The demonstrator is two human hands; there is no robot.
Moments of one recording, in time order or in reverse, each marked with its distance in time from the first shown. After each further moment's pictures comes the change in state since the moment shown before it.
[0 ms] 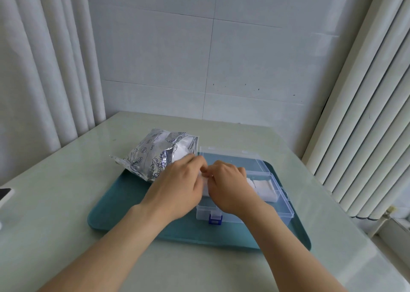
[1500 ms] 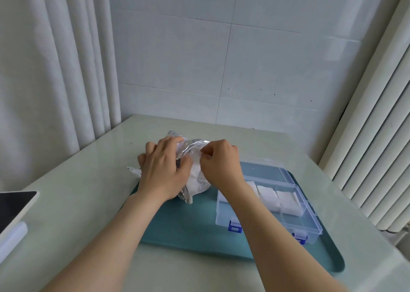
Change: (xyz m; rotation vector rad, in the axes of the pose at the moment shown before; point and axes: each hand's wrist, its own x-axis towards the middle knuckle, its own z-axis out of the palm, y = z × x) left_hand 0.015 -0.080 -0.015 0.064 0.168 -0.378; right_hand 0.076 -0.061 0.005 0.379 0.352 0.127
